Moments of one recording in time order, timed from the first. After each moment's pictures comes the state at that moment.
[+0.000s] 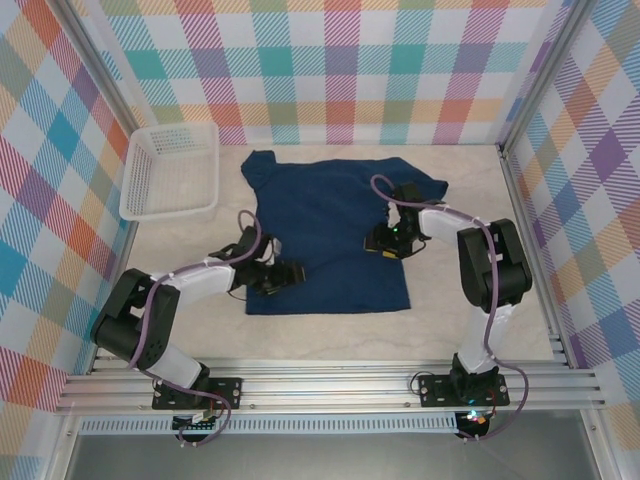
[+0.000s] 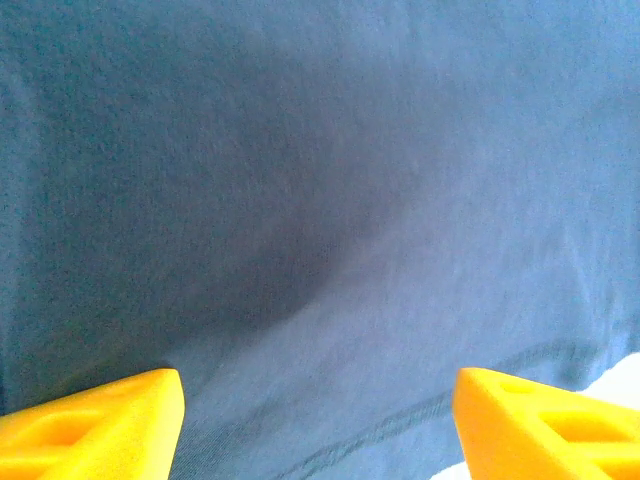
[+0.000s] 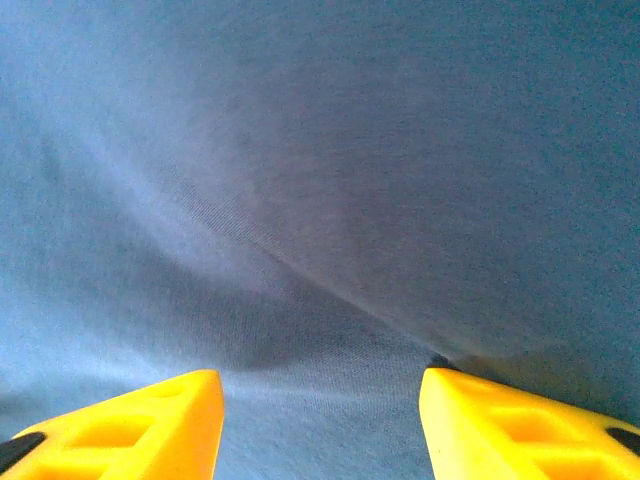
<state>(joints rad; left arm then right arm) -0.49 1.53 0.72 -0.24 0.36 -0.67 0.27 1.89 1.20 -0.57 -0.37 0.44</state>
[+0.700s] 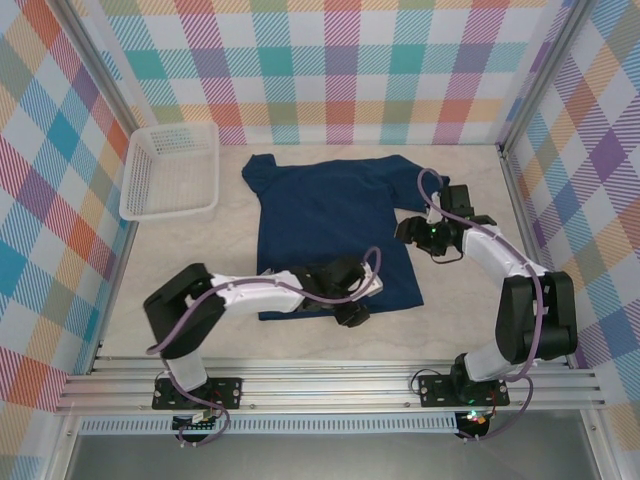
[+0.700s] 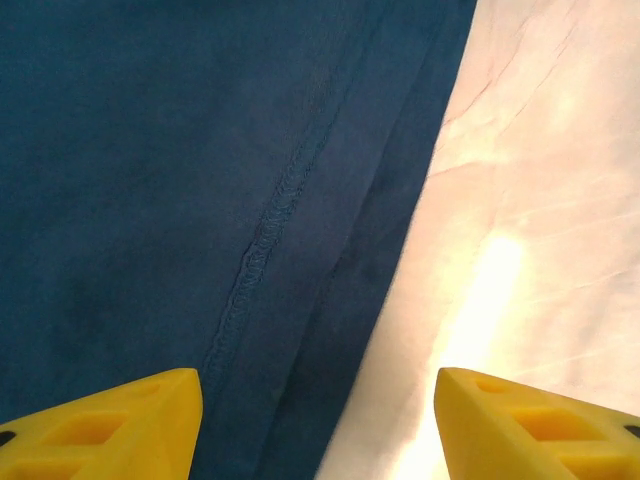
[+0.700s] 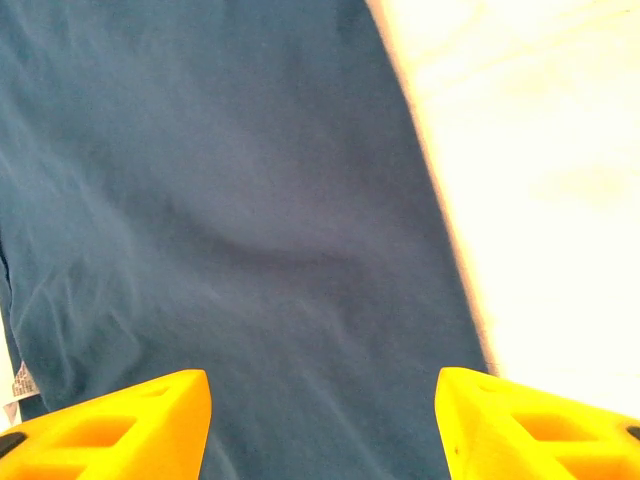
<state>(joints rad) -1.04 1.79 1.08 -0.29 0.04 0.09 0.12 1.50 0.96 -0.50 -0.38 0.44</state>
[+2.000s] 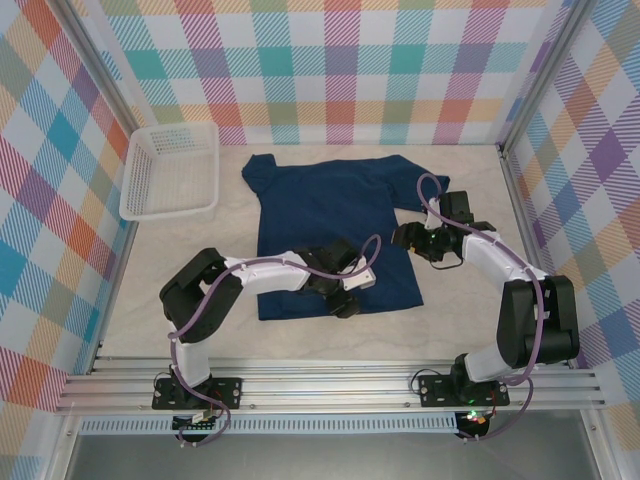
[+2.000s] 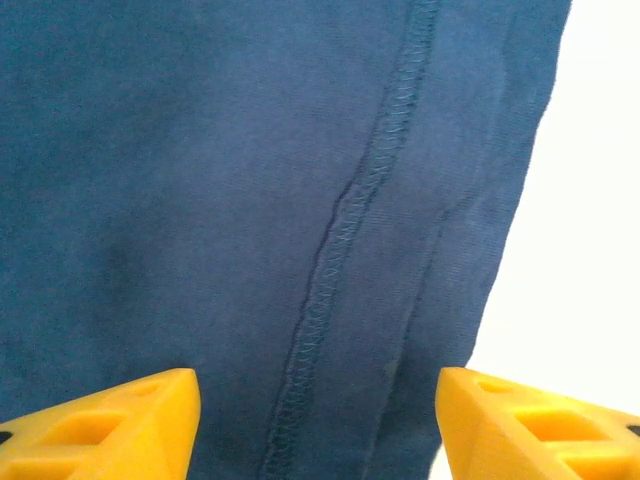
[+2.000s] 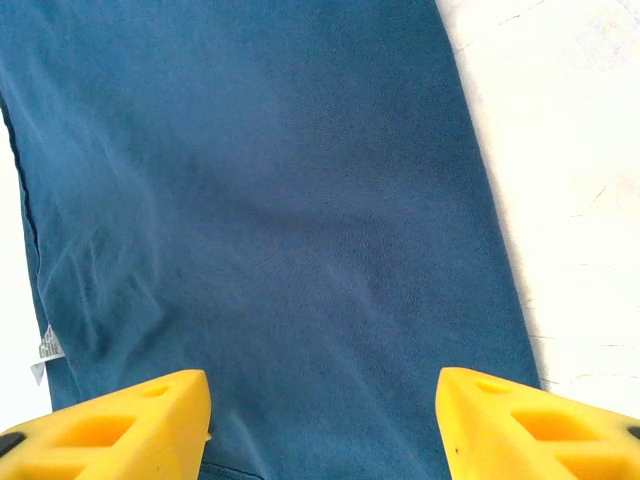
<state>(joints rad) -0.90 1.88 1.18 -0.45 0.18 0.23 0.12 1.48 0.91 -0.47 -0.45 0.44</state>
